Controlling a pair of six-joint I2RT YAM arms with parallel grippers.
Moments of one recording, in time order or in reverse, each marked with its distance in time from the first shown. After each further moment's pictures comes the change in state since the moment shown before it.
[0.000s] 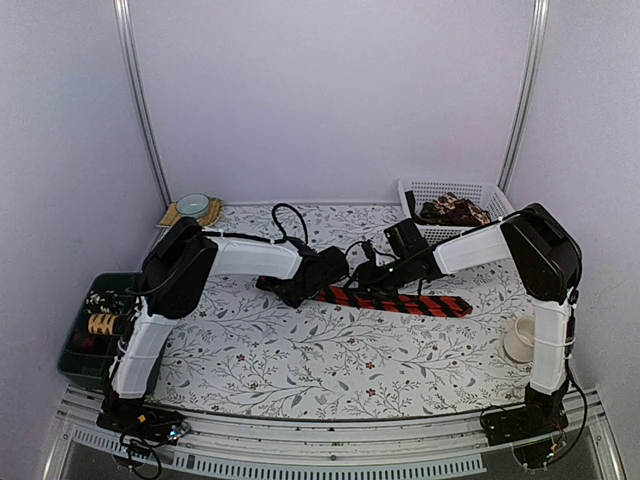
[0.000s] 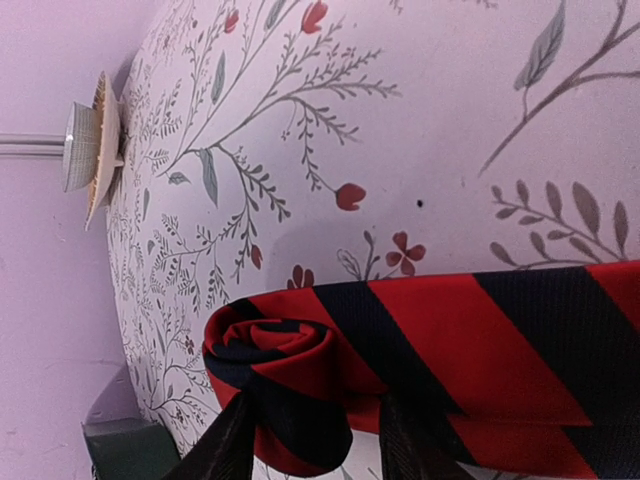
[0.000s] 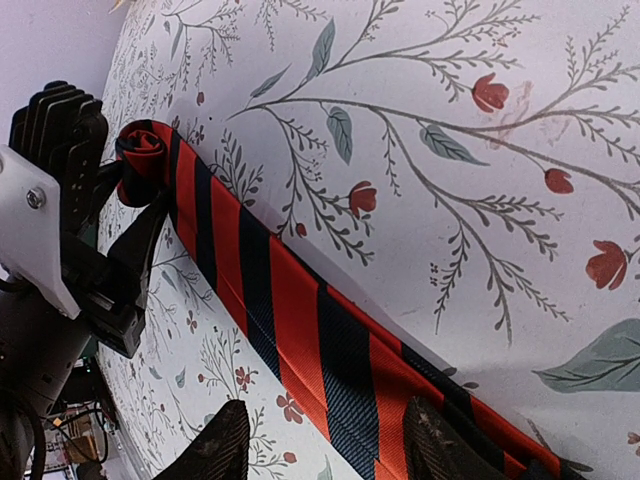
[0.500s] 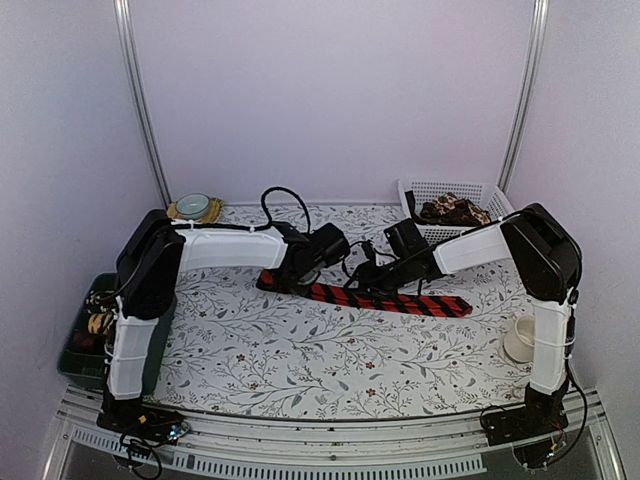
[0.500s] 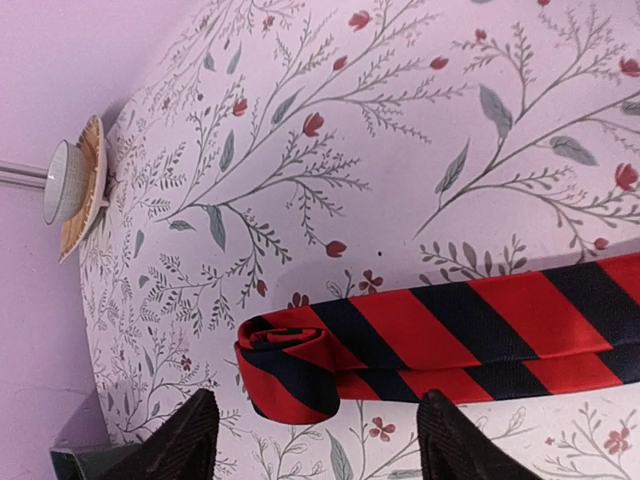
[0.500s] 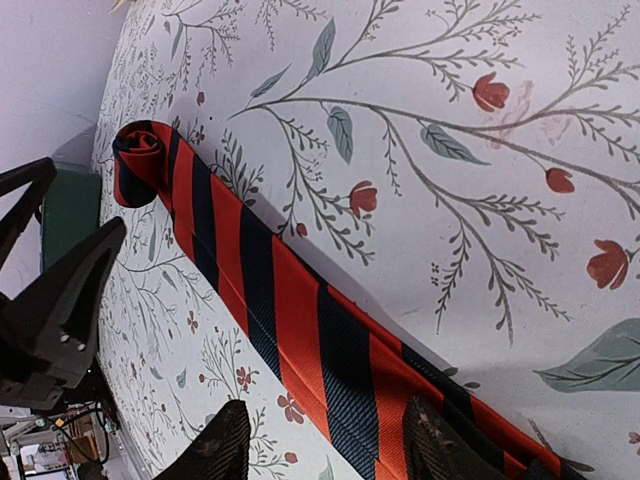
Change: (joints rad) left arm -0.019 -0.163 -0.058 0.117 0.095 0.052; right arm 0.000 0.000 0.001 0.000 -0.001 0.003
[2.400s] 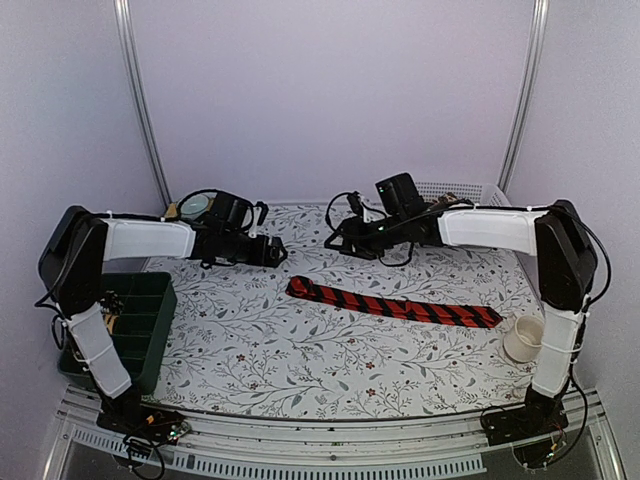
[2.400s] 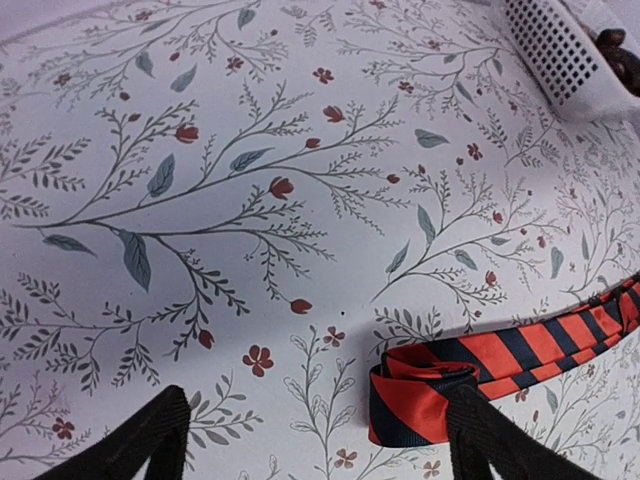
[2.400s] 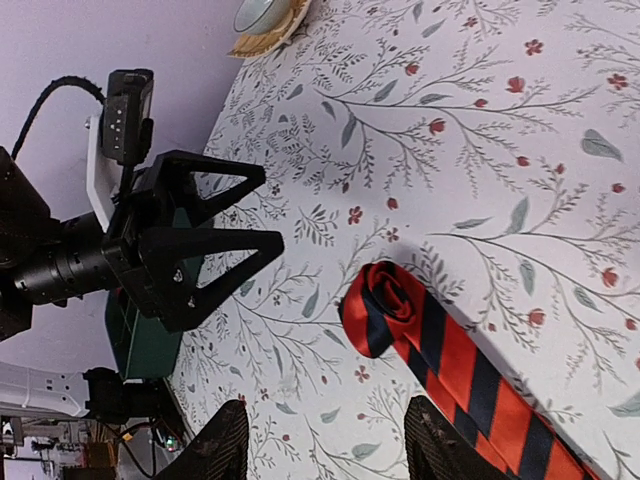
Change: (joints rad) left arm 0.385 -0.396 -0.527 0.645 0.817 -0.036; right arm 0.043 -0.141 0.217 -0.168 0.039 0.002
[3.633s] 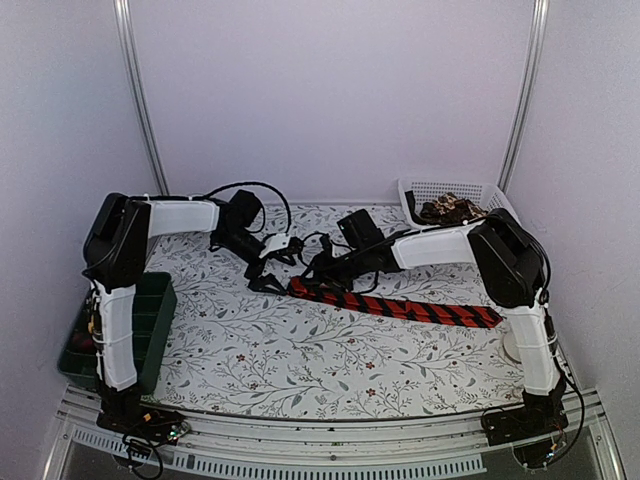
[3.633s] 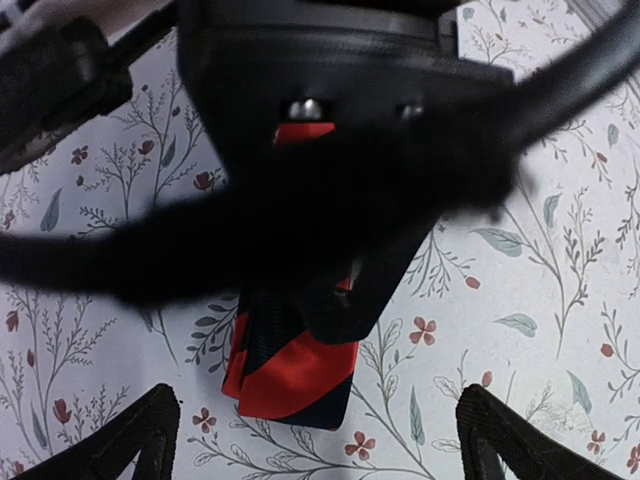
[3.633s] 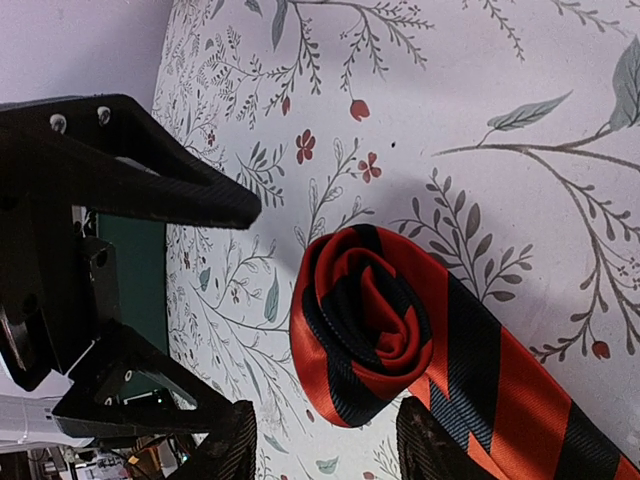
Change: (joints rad) left arm 0.090 0.330 0.406 -0.543 0.675 1.469; right arm 0.105 0.339 0.163 0.087 -0.045 0.220
